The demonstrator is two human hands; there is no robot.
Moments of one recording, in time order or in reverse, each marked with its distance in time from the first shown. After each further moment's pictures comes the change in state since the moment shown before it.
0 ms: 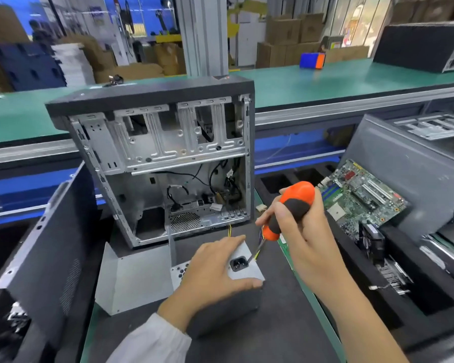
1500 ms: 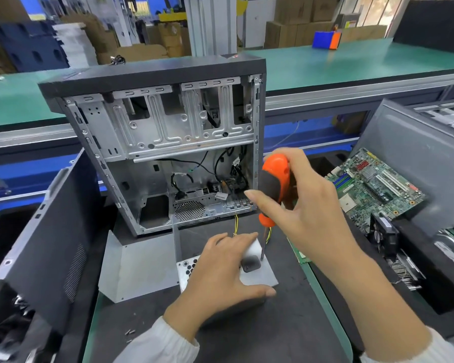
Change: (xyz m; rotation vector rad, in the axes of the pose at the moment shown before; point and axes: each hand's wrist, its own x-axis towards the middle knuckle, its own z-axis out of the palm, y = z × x) left_hand -0.011 0.011 0.006 0.012 0.080 0.074; right_hand 0.036 -0.014 0.006 -0.505 -0.037 -0.180
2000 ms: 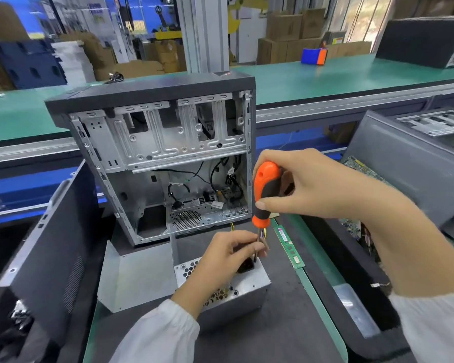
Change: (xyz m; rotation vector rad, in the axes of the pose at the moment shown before) left_hand 0.023 0.017 -0.020 -0.684 0.014 -0.009; right_hand 0.047 -0.020 -0.056 -0.216 -0.585 0.012
